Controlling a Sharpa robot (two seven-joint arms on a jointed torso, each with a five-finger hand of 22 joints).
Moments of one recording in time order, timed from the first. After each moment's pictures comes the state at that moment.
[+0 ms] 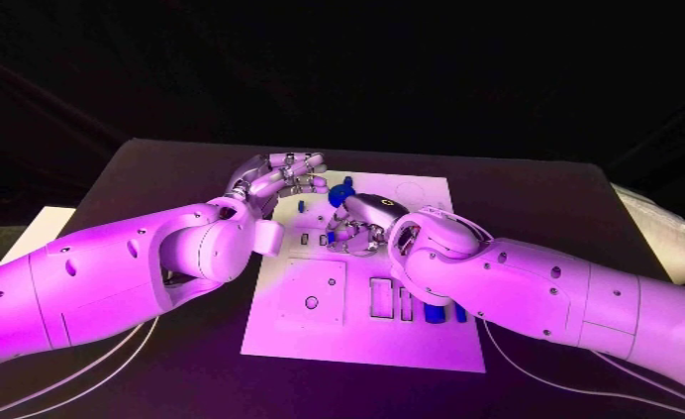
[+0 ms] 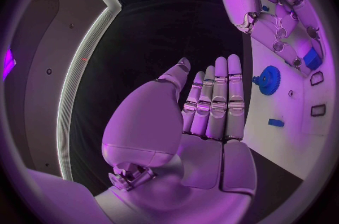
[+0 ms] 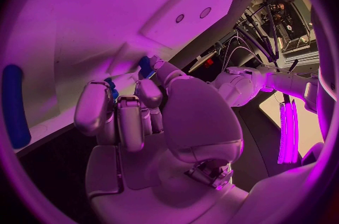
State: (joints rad) left arm 1.13 -0.90 0.01 1.62 0.05 -0.39 0.41; left_hand 1.36 -0.01 0.20 0.02 0.05 0.97 0.22 0.09 0.07 1.10 0.15 0.08 0.08 1.11 0.09 0.28 0.41 0.18 0.96 0.19 0.49 0.27; right arm 1.12 -0.47 -0.04 1.40 -1.45 -0.30 -0.22; right_hand 1.28 -0.01 0.31 -0.03 0.17 1.09 0.11 0.11 0.11 1.34 0.02 1.07 1.16 1.47 -0.05 1.48 1.31 0.12 1.36 0.05 1.32 1.05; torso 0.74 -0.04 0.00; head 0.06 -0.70
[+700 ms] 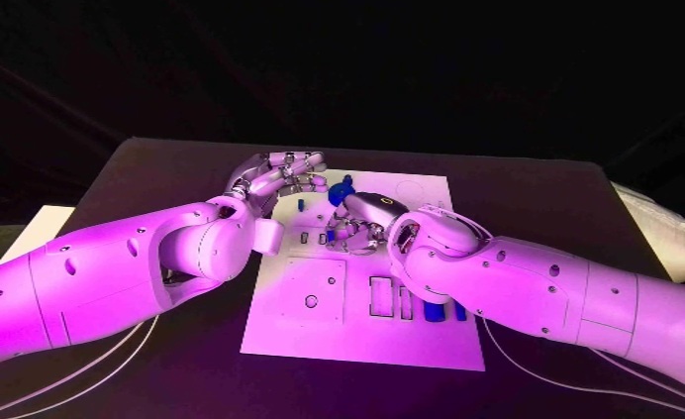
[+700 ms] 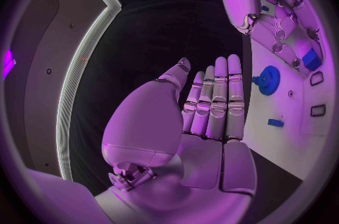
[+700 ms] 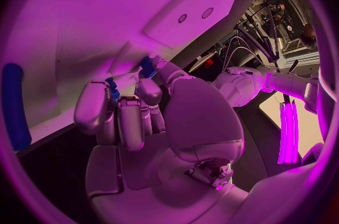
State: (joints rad) left arm 1.13 -0.90 0.01 1.62 0.05 -0.39 0.41; left_hand 1.36 -0.01 0.20 0.02 0.05 0.97 0.22 0.09 0.07 1.10 0.15 0.08 0.08 1.11 0.09 0.28 0.41 0.18 0.96 0.19 0.49 0.27; right arm 1.12 -0.46 -0.04 1.40 -1.46 -0.30 -0.21; right_hand 1.25 -0.04 0.31 -0.03 0.19 1.08 0.11 0.10 0.10 1.33 0.03 1.04 1.13 1.47 -0.05 1.47 1.31 0.12 1.35 0.06 1.32 1.04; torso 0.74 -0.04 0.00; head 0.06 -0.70
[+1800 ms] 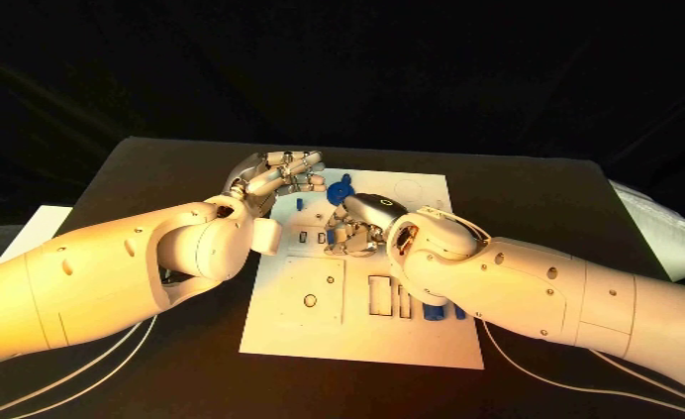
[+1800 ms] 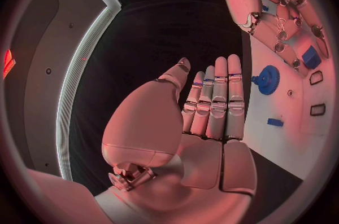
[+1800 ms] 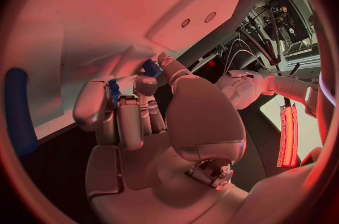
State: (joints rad) left arm 1.13 -0.90 0.01 1.62 0.05 -0.39 0.40; left_hand 1.36 -0.01 0.20 0.02 0.05 0.97 0.22 0.09 0.07 1.10 0.15 0.08 0.08 1.11 0.09 0.28 0.42 0.18 0.96 0.19 0.49 0.27; right arm 1.11 -0.47 -0.04 1.40 -1.48 -0.32 -0.23; right_hand 1.19 -0.11 0.21 0.00 0.19 1.01 0.14 0.07 0.08 1.26 0.05 0.94 1.05 1.47 -0.03 1.46 1.31 0.12 1.34 0.07 1.30 1.01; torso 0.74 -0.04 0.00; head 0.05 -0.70
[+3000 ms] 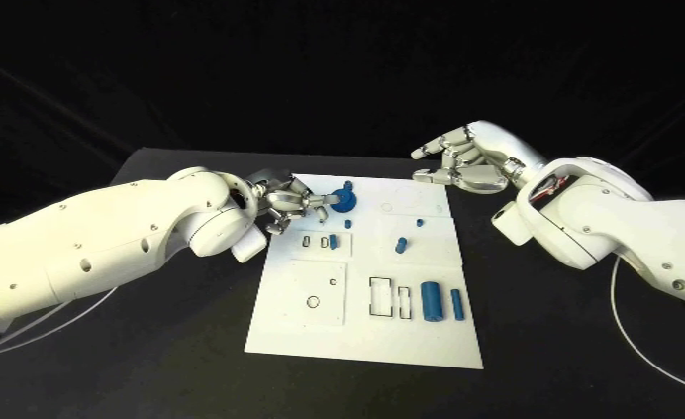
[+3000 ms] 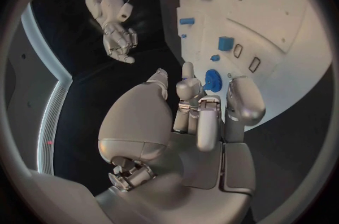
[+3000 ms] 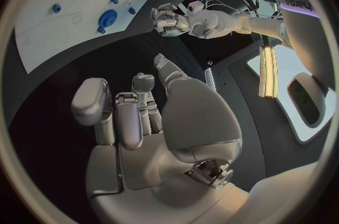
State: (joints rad) left arm 1.22 -0.90 0.01 1.57 -0.67 -0.13 -0.32; left_hand 1.13 0.00 0.00 0.28 0.07 1.08 0.06 0.41 0.30 1.34 -0.02 1.12 1.03 1.47 -0.07 1.57 1.31 0.09 1.41 0.04 1.33 1.15; right arm 1.28 -0.91 -0.02 1.64 -0.98 -0.38 0.12; right_hand 1.26 -0.05 0.16 0.00 0.19 0.98 0.14 0.10 0.07 1.23 0.06 0.94 1.02 1.47 -0.03 1.42 1.31 0.12 1.32 0.08 1.27 0.97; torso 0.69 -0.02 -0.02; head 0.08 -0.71
